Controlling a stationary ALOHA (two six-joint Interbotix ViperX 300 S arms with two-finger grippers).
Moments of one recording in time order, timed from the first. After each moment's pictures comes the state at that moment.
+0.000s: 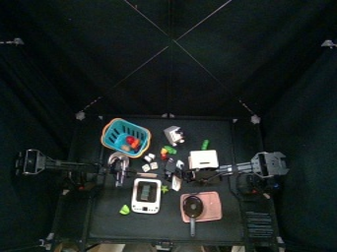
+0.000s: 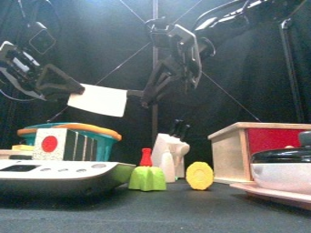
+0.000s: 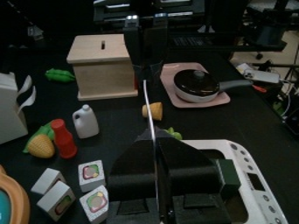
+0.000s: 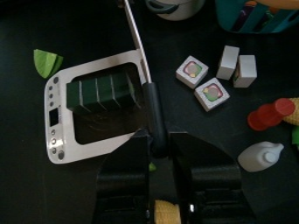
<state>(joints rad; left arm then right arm) 0.13 -0.48 1.32 0.35 -0.71 -0.23 0.00 0.00 0.48 -0.64 0.19 0.90</state>
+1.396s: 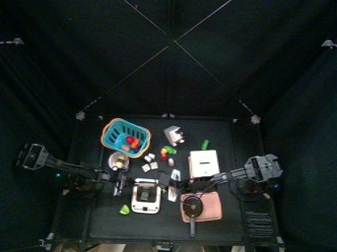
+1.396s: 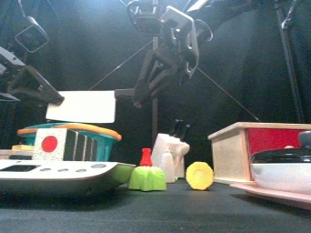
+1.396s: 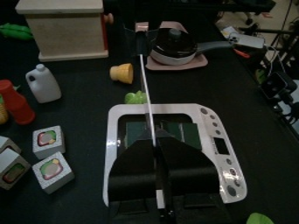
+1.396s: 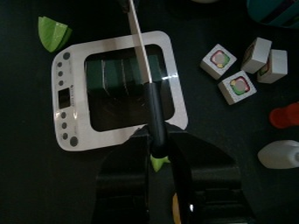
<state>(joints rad) -0.21 -0.45 1.33 -0.14 -0.54 0.07 0.14 0.10 0.36 -0.67 0.37 0.90</state>
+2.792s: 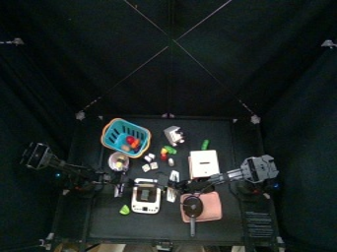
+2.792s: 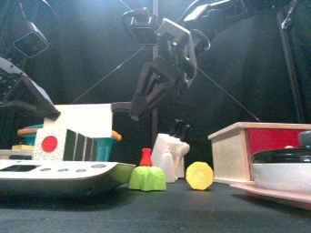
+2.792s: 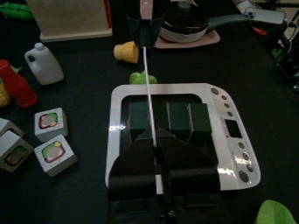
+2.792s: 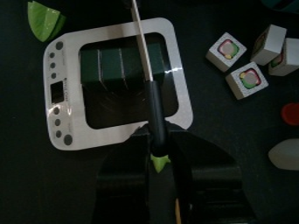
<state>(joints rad) -0.25 -0.41 1.33 -0.27 -0.52 0.19 0.14 0.14 0.36 -0.66 0.36 0.90</state>
